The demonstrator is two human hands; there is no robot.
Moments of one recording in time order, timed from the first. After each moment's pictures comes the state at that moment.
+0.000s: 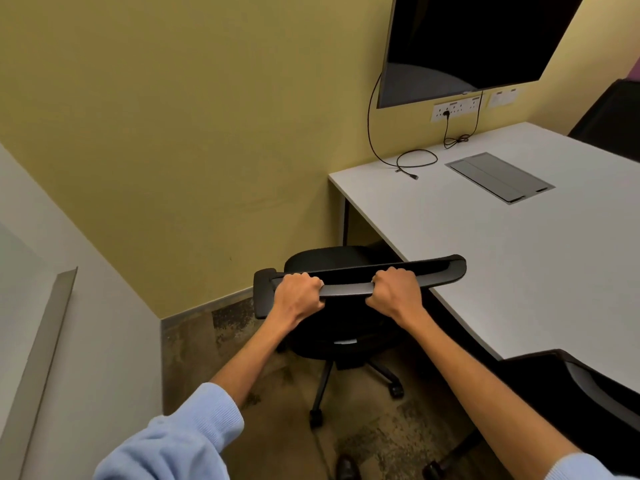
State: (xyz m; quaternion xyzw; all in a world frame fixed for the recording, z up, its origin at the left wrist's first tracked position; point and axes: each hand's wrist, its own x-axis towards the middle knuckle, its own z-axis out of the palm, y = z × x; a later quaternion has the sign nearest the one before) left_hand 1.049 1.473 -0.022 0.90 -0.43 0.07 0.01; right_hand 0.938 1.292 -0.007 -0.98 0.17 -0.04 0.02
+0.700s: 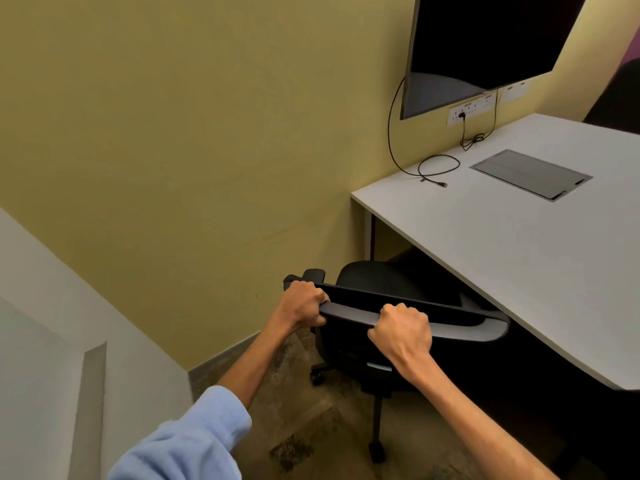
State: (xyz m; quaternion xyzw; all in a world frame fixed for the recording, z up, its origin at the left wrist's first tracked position) left_hand 1.253 1.554 -0.007 0.83 -0.55 0.00 -0.04; right_hand 1.071 1.437 -0.010 -0.95 0.30 -0.06 0.04
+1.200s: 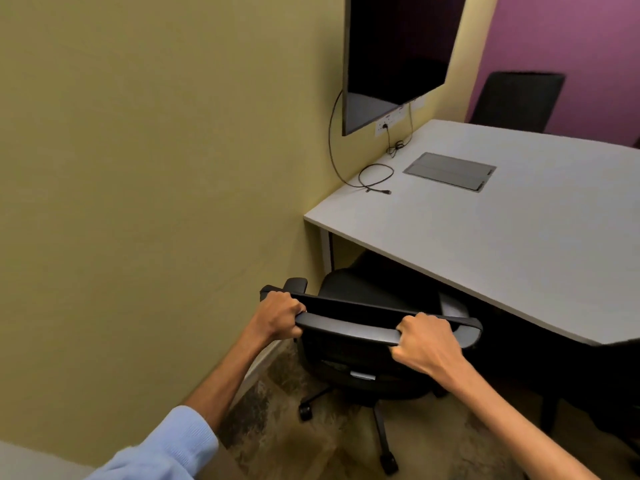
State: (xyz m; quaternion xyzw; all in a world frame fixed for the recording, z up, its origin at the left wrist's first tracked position) left_hand 1.379 1.551 -0.026 0.76 -0.65 0.03 -0.03; right_hand 1.109 1.419 -0.016 -0.94 0.35 -0.02 0.03
